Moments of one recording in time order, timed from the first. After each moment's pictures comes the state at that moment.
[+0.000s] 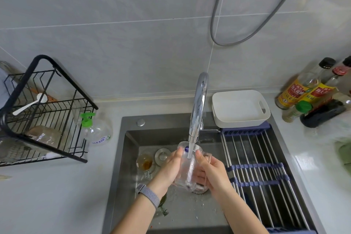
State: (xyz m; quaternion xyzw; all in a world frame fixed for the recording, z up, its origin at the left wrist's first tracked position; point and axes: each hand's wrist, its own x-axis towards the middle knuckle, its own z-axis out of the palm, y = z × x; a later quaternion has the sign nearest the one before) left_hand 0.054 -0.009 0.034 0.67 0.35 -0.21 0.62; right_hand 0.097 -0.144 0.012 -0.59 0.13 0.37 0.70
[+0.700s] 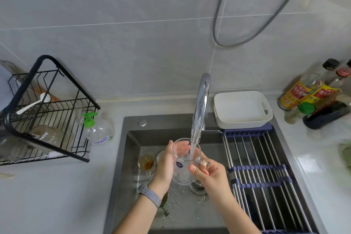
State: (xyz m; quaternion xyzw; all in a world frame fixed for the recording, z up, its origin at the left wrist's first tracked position) left_hand 0.055 -0.001 0.030 0.58 0.34 -0.07 0.74; right_hand 0.083 -0.145 0.016 -0.65 -0.04 0.25 0.71
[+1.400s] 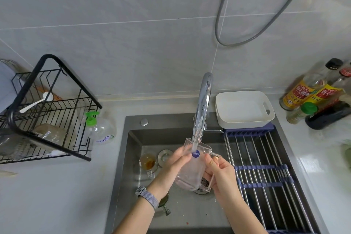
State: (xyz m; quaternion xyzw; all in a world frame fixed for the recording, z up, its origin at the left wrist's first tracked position) left_hand 0.041 -0.001 0.034 0.66 0.23 -0.17 0.69; right_hand 0.088 -0.152 0.020 -0.54 0.11 0.31 0.78
